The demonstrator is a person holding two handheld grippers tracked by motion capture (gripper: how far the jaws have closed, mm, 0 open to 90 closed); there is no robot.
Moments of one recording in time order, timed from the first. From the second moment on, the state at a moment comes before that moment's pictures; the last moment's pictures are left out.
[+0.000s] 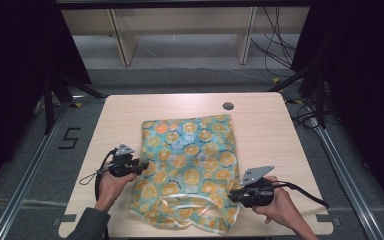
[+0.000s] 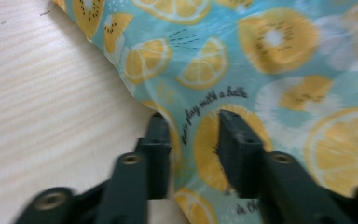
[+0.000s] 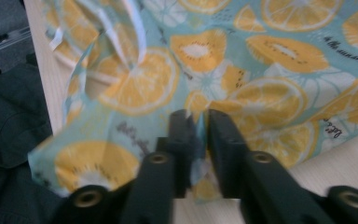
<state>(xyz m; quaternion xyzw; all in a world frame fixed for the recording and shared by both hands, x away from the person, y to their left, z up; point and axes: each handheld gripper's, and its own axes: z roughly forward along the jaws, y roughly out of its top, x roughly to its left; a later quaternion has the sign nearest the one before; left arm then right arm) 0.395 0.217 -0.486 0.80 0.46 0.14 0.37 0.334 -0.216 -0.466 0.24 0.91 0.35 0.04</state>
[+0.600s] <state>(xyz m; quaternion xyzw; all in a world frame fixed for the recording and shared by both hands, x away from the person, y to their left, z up) 0.338 0.201 -0.461 0.80 0.43 0.10 0.42 0.313 -0.172 -0.472 0.25 0.90 0.34 0.06</state>
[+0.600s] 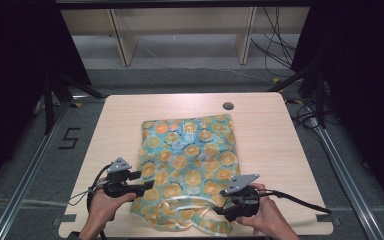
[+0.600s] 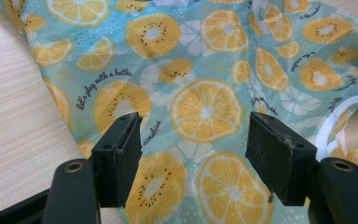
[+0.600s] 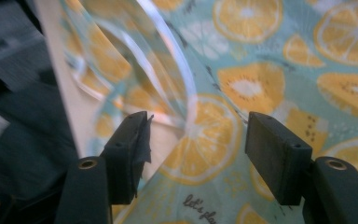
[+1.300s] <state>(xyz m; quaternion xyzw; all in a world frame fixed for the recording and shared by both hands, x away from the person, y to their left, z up) 0.314 0.159 -0.445 0.83 0.35 0.06 0.43 0.411 -0.181 -0.428 0.26 0.87 0.40 0.13</state>
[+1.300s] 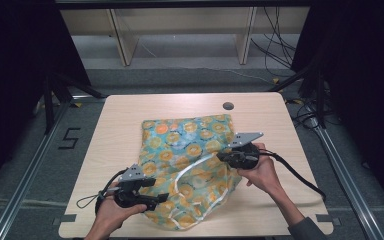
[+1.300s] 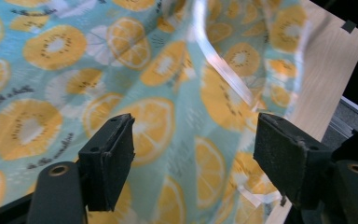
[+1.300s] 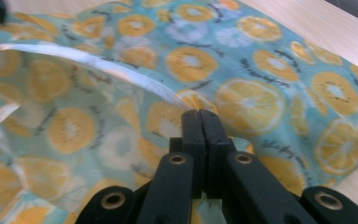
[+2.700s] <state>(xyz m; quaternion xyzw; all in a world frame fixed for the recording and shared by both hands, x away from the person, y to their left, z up) 0.446 0.176 -0.424 0.82 0.38 0.11 0.41 0.345 -0.153 -0.426 0.16 0.91 0.39 0.03</state>
